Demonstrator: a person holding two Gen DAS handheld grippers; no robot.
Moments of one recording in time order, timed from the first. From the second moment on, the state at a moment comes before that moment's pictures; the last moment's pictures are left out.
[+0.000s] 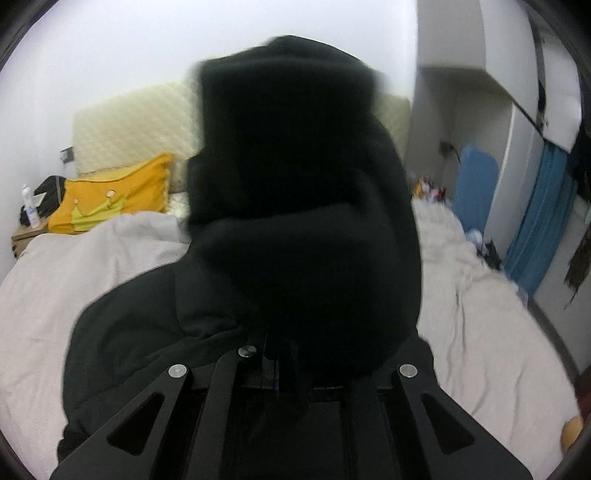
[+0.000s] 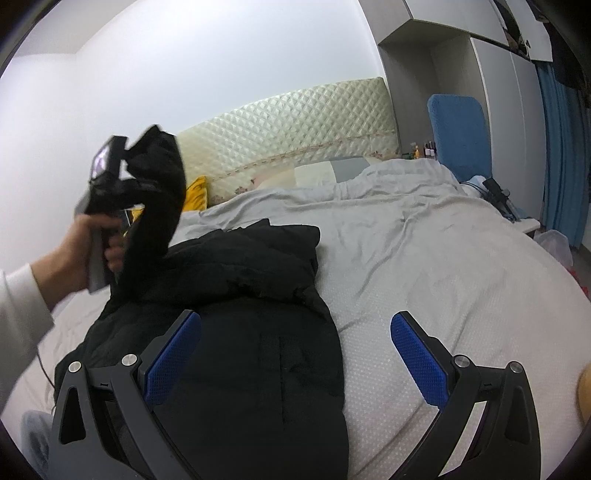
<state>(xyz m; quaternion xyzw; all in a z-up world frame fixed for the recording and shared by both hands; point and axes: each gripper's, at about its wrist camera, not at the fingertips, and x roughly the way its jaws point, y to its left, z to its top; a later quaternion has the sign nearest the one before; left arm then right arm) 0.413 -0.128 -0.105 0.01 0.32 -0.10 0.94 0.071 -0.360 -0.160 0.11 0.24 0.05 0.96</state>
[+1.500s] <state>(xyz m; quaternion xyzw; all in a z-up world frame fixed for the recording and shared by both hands) 0.305 -0.049 -0.101 -0.03 0.30 -0.12 0.95 0.122 -0.307 -0.144 0.05 0.21 0.08 0.97</state>
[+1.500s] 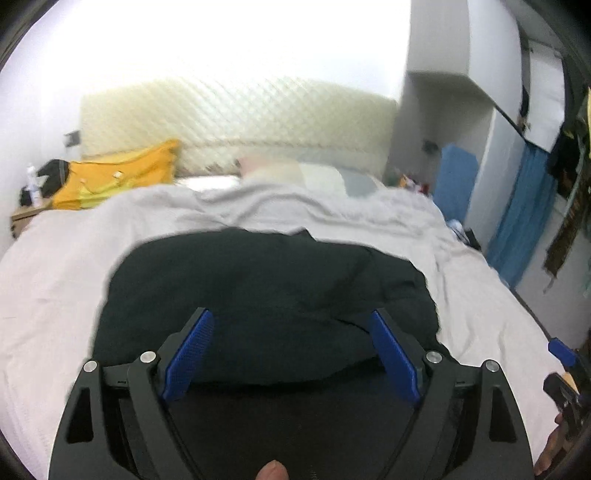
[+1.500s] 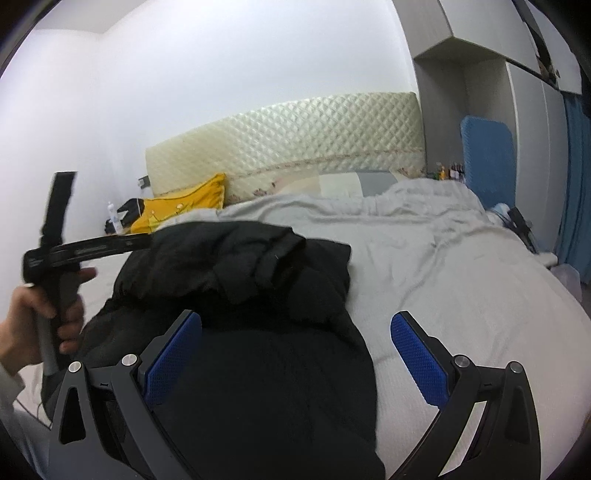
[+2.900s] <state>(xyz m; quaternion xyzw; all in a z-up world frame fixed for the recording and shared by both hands) 0.446 0.042 -0.180 -0.01 0.35 0.00 0.94 0.323 -0.204 -0.154 -0.03 0.22 0.09 0.97</state>
